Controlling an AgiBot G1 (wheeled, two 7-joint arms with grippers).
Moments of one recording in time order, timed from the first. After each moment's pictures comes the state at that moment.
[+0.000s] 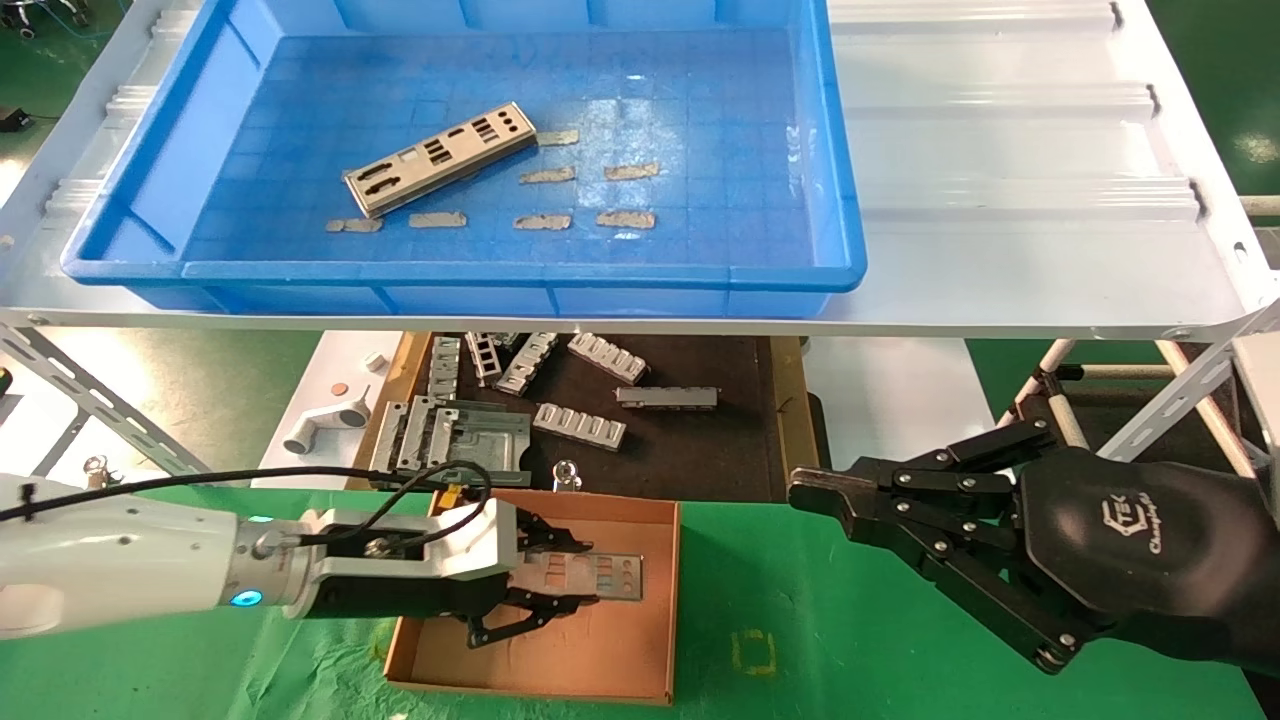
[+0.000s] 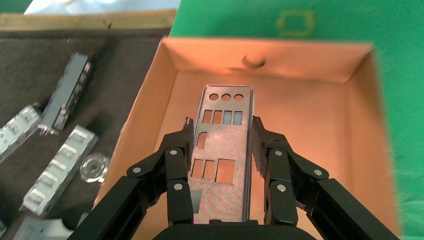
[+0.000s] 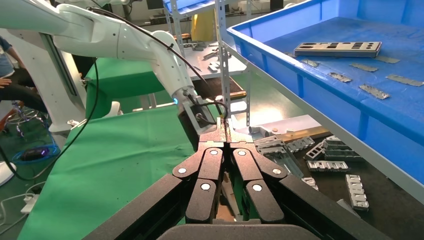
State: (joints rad) left arm -1.38 0.89 1.00 -0.79 1.05 1.11 0.29; right arm 1.09 -0.54 -0.44 1.22 -0.61 -1.40 0.09
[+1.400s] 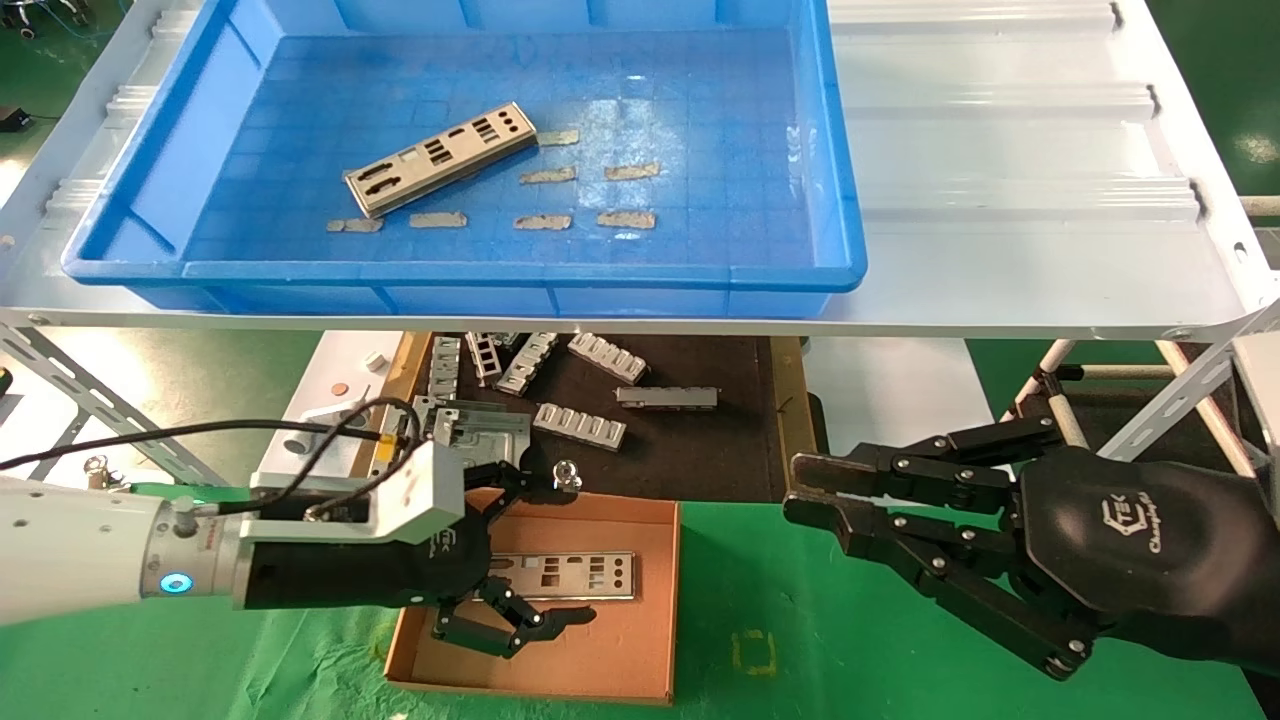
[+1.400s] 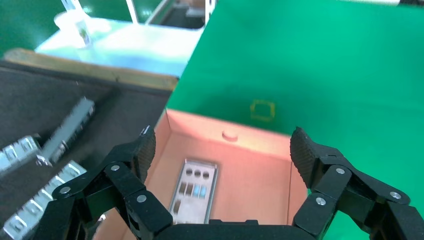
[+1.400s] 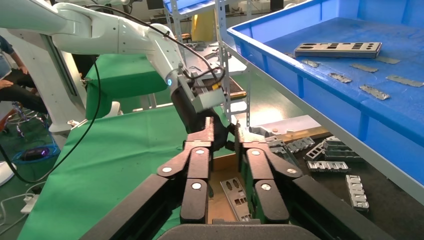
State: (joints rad) left arm -1.35 0.86 0.83 -0.75 0.94 1.28 0.23; right arm 1.09 -0.54 -0.44 1.22 -0.61 -1.40 0.09
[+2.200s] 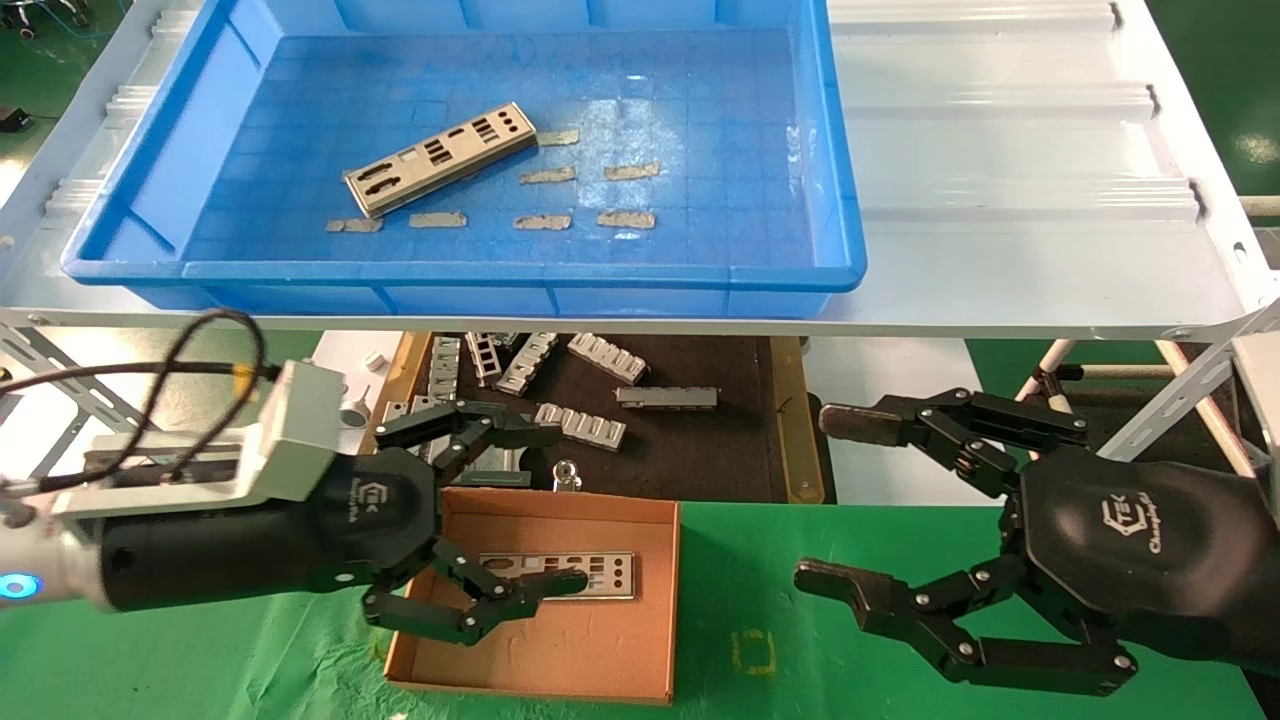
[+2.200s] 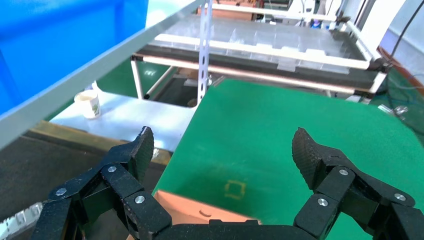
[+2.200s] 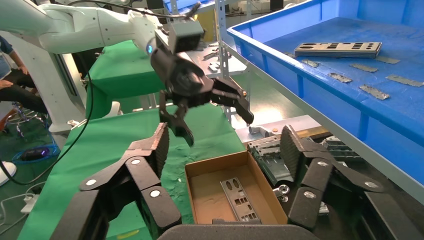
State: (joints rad) left arm -1.21 0.73 0.54 -1.03 0.83 1.39 0.01; right arm 1.09 -0.54 -0.44 1.22 -0.61 -1.40 0.09
